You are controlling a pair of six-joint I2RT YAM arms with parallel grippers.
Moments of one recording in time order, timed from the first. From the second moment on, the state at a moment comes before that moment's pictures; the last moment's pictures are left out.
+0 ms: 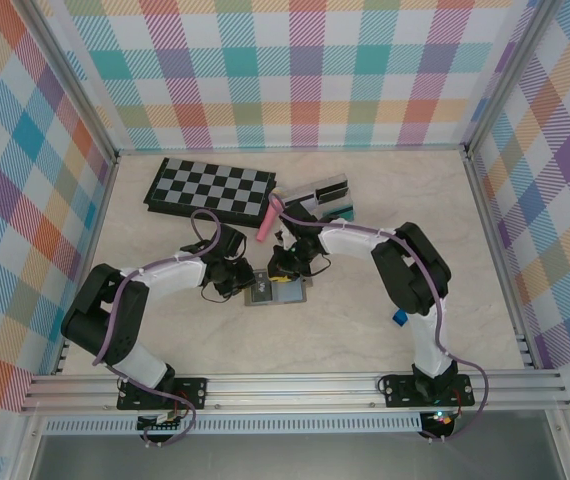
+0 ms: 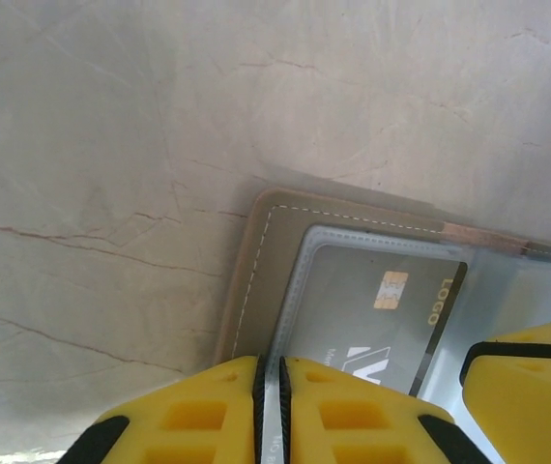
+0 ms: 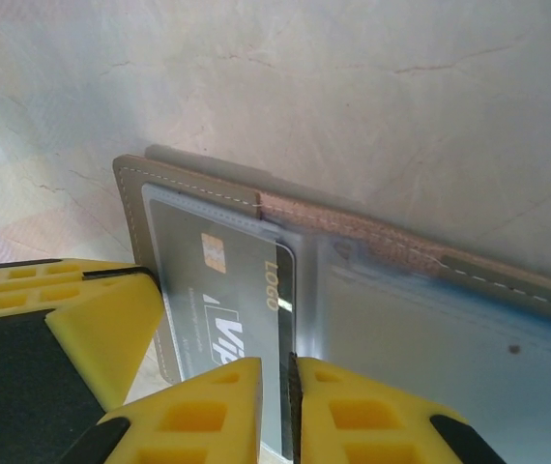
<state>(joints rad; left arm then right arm) -0.50 1.57 0.80 -0.40 0.19 -0.92 0.73 2.05 1.38 -0.53 -0.55 0.71</state>
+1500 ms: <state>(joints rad) -0.50 1.56 0.77 -0.38 0.18 -0.92 0.72 2.10 1.38 -0.51 -0.62 0.71</state>
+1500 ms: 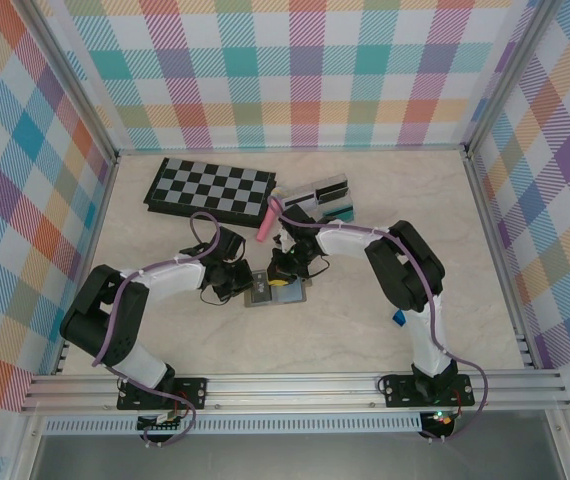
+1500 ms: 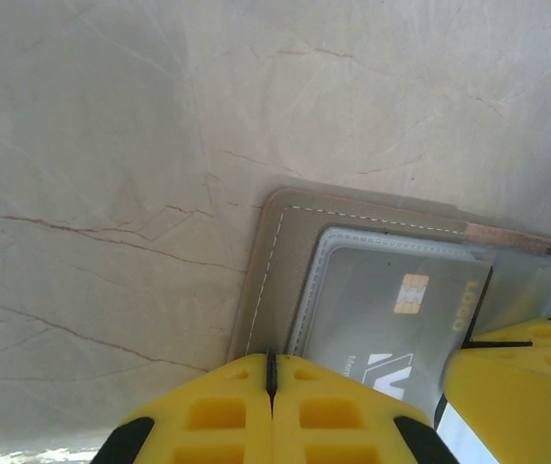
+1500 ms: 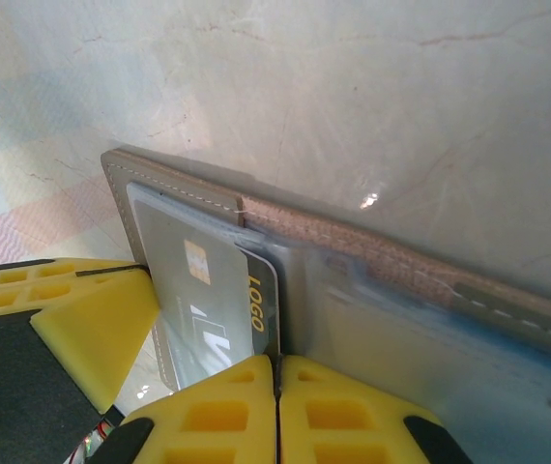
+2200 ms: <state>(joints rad) -0.50 1.56 0.79 -0.41 0.17 -0.90 0.70 2.04 1.34 -0.53 -0.58 0.70</state>
